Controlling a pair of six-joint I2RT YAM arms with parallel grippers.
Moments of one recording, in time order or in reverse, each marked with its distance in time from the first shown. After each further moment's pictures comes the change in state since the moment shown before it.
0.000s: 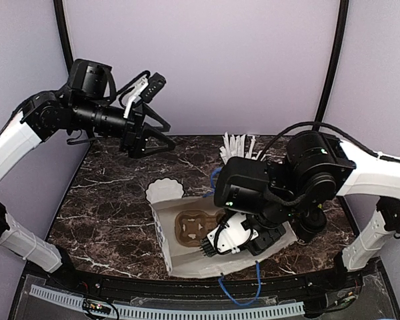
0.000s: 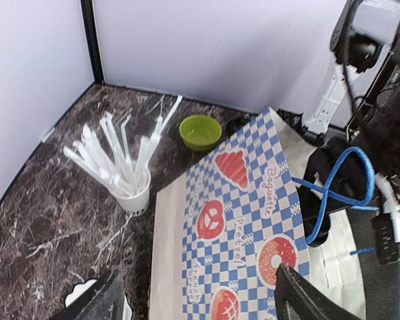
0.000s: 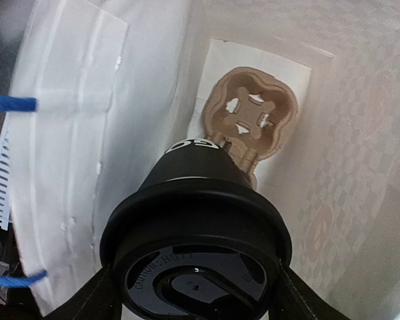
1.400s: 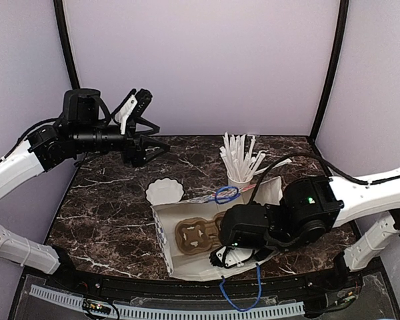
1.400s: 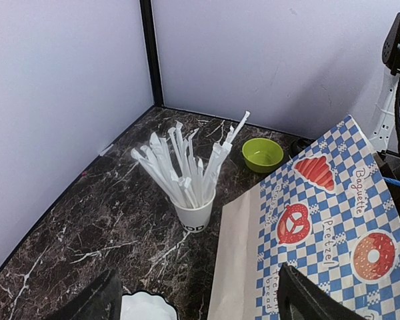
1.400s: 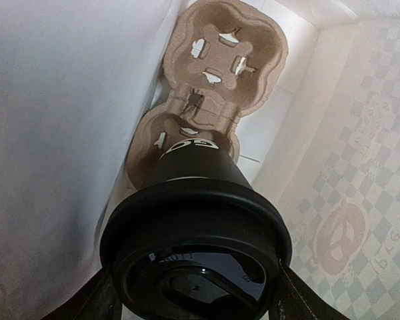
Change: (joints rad) left arm 0.090 -0.199 -0.423 0.449 -0.100 -0.005; right arm 0.064 -0.107 -0.416 0.278 0.311 -0.092
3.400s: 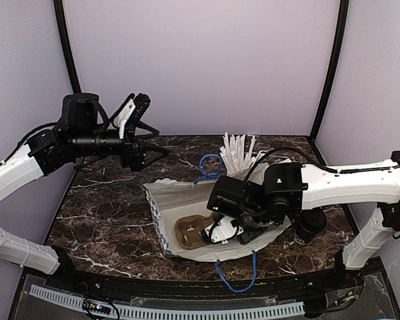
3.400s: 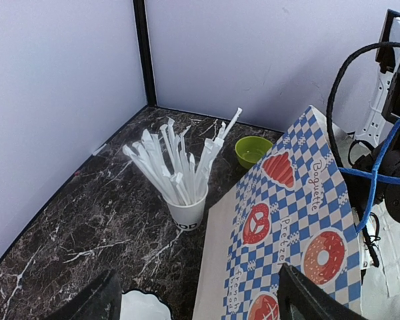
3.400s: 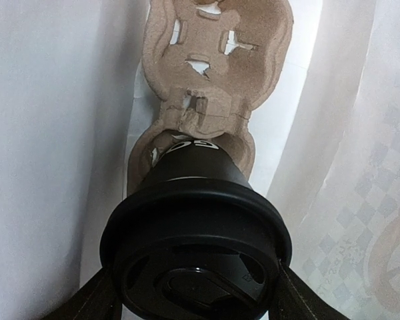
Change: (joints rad) left arm 0.005 -0.026 -0.052 0.030 0.035 -0.003; right arm -0.224 0.100 -0.015 0.138 -0.139 -0.047
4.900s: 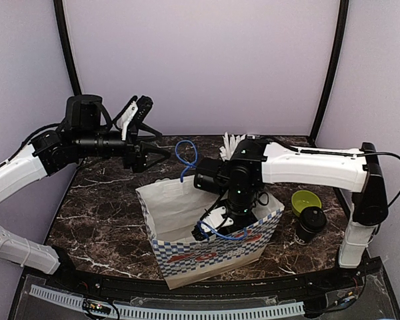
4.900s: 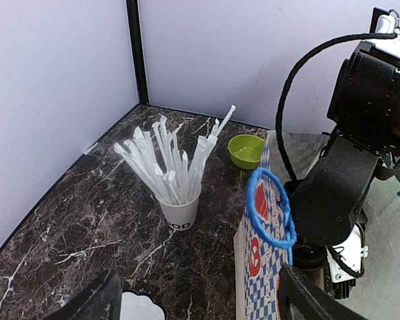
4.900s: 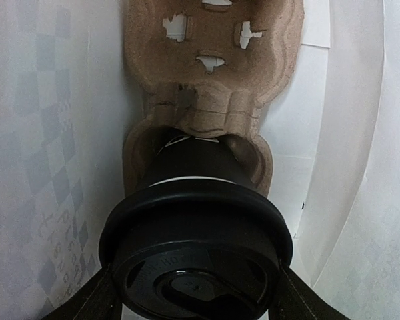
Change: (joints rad) left arm 0.011 0.018 -0.013 0.020 0.040 -0.004; right arm -0.169 0.267 0.309 -0.350 -0.527 0.038
